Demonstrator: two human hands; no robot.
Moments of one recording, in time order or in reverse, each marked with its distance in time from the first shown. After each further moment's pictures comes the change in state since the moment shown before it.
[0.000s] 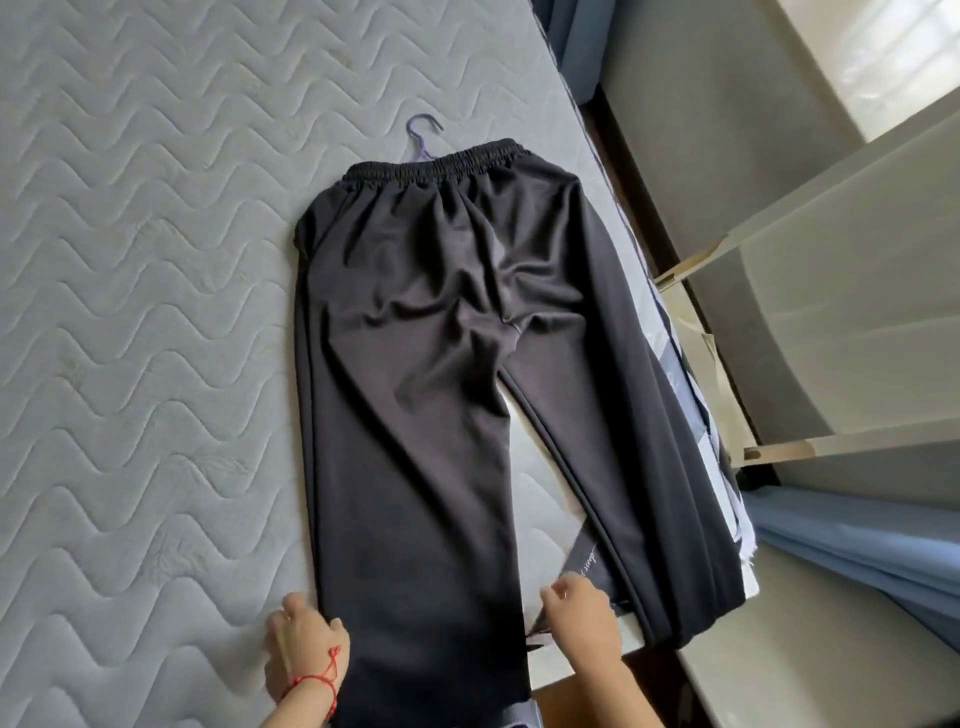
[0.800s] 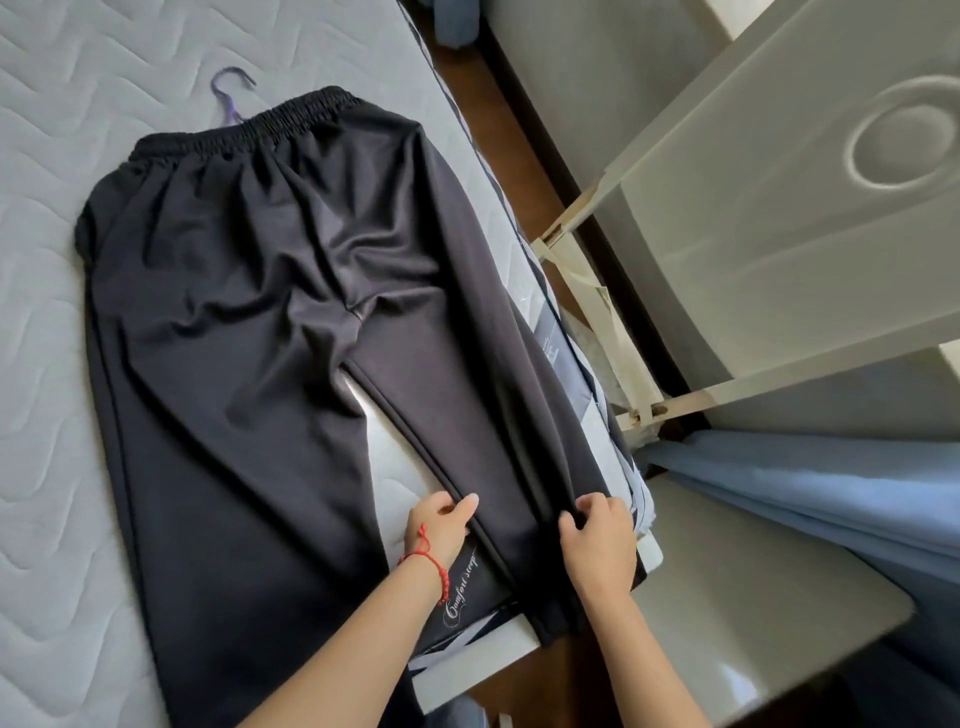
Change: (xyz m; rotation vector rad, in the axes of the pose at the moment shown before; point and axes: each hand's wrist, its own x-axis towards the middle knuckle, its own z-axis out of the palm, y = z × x) left_hand -0.083 0.220 0.146 -0.455 -0.466 0.224; right_hand 0.095 0.075 -0.109 0.137 0.400 -0.033
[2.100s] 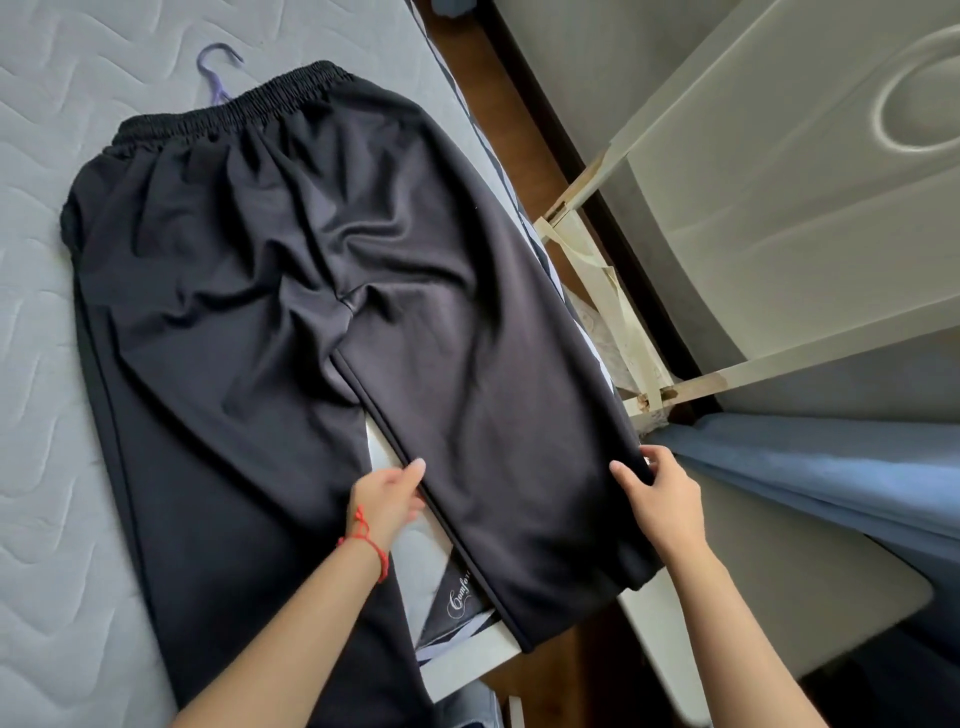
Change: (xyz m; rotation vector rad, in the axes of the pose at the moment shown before) left_hand 0.029 0.006 -0.050 -0.154 0.070 -0.006; right_hand 0.041 0.017 -0.053 0.214 -0.055 0.060
